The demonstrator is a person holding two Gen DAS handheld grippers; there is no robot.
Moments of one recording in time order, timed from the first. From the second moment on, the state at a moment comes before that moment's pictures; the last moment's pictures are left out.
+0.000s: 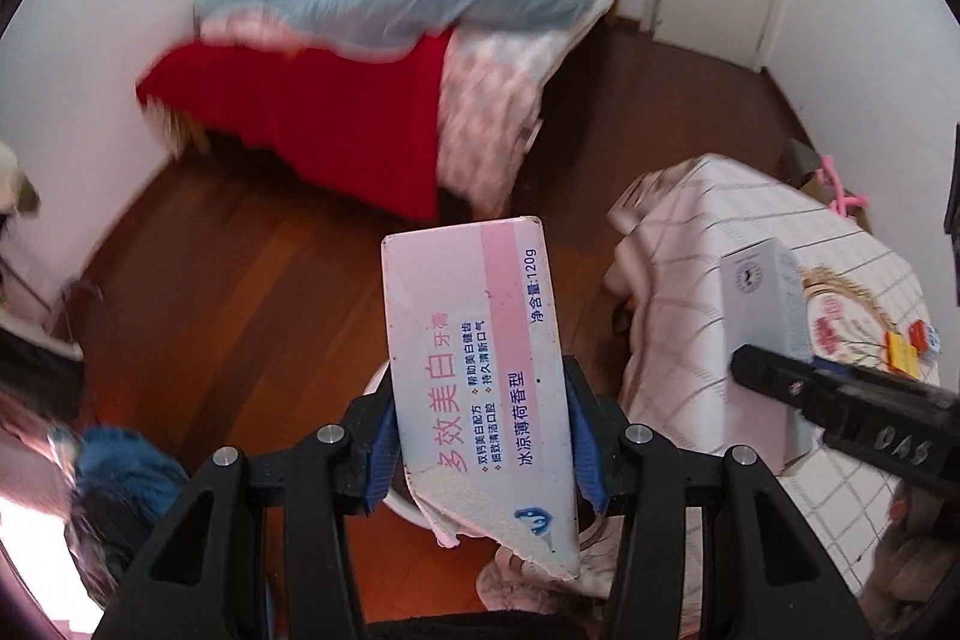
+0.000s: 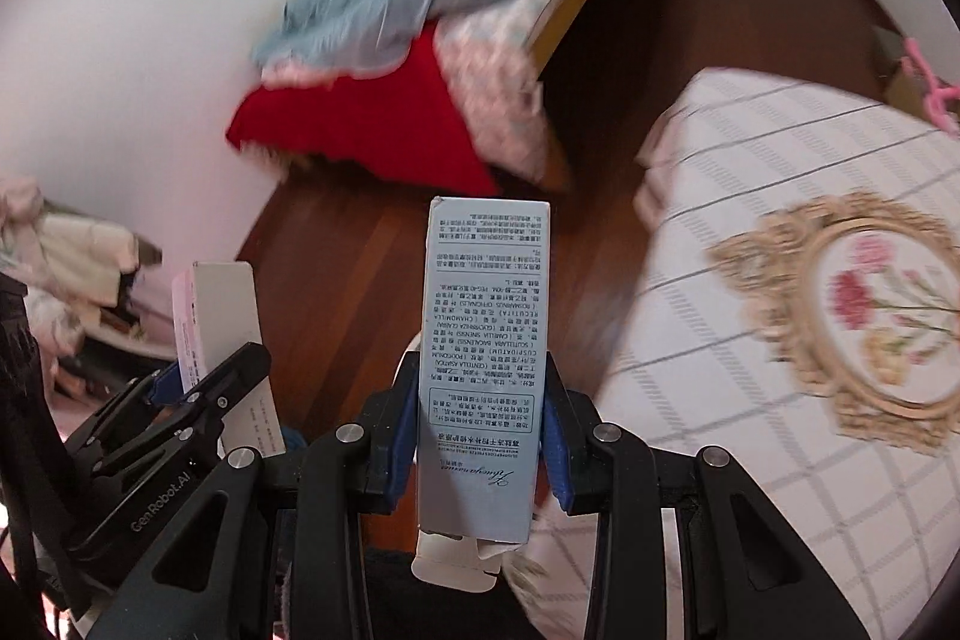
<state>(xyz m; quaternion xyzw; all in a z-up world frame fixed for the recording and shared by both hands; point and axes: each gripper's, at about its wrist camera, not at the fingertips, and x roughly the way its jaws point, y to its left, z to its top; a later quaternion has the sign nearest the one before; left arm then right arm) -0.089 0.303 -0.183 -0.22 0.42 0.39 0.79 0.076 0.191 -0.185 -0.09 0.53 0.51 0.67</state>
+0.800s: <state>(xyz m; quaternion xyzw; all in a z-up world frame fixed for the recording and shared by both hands) -0.134 0.421 -0.350 -0.42 0.50 0.38 0.66 0.054 0.342 -0.406 -0.21 0.66 0.44 0.57</state>
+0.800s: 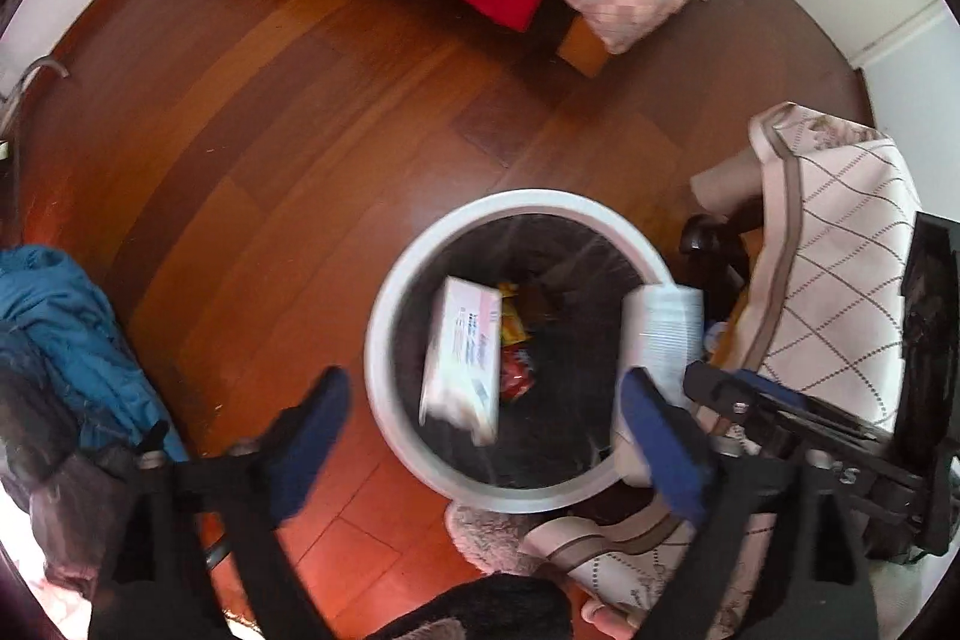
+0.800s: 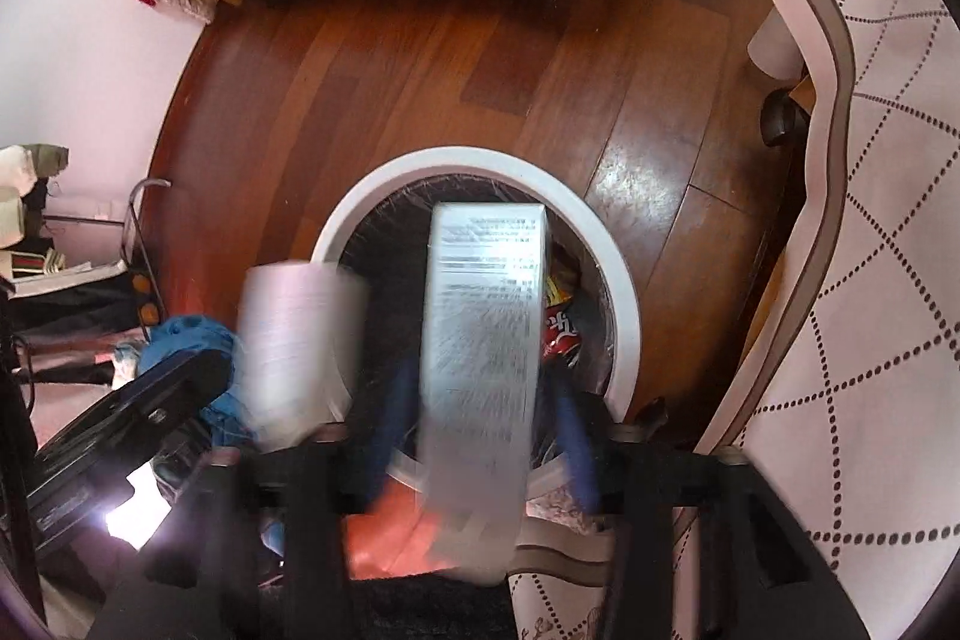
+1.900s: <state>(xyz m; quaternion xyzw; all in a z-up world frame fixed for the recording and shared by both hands) -0.163 0.308 -0.190 -0.31 0.44 0.45 0.71 0.027 0.219 -0.226 -0.24 0.57 0.48 0.63</state>
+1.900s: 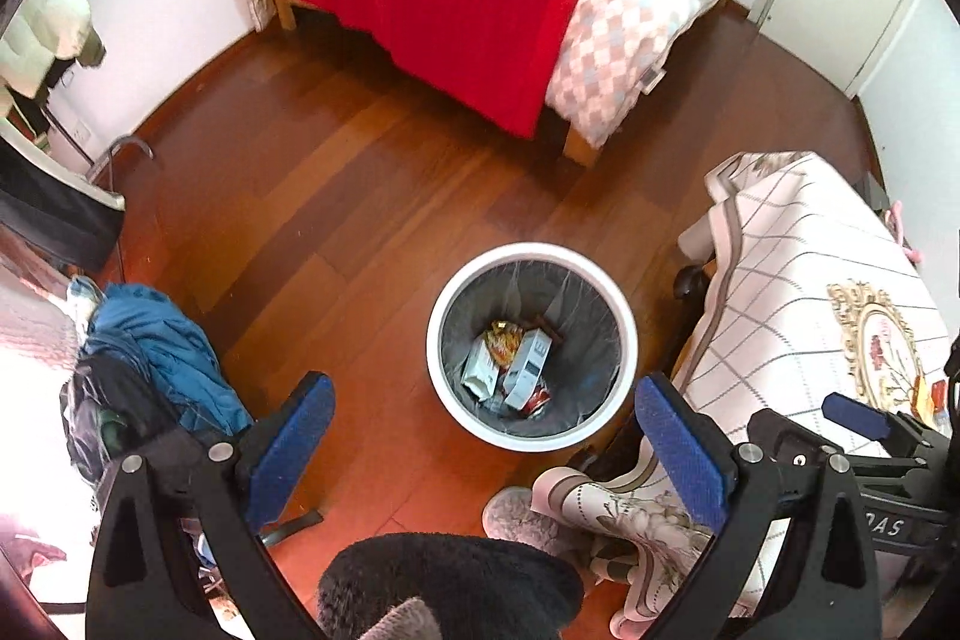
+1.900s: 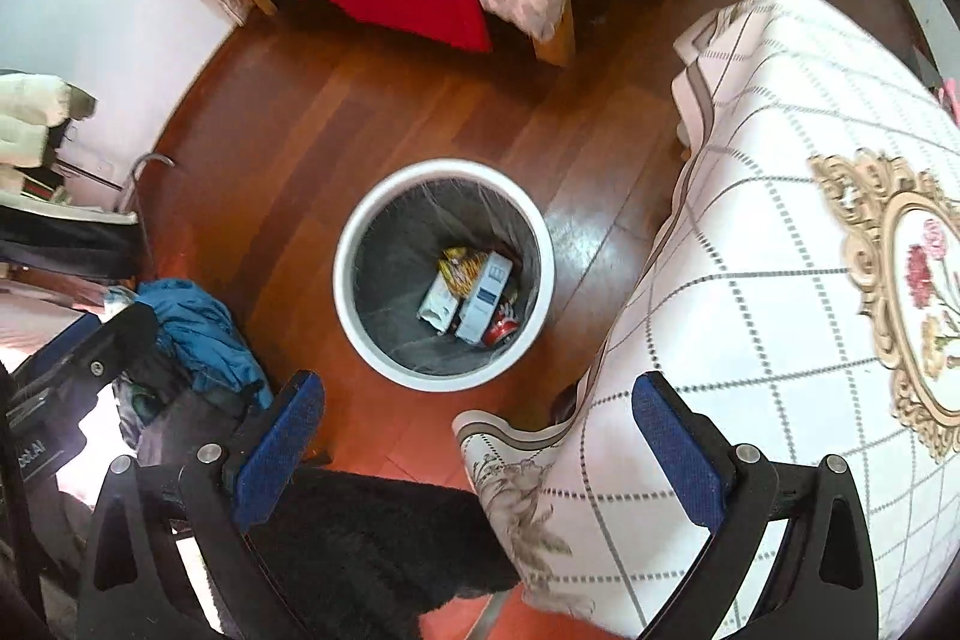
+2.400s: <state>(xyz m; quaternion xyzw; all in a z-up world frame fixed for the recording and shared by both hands) -0.142 0.246 -0.130 -0.25 0.40 0.47 0.75 0.044 0.127 -0.140 -0.11 0.54 0.53 0.64</state>
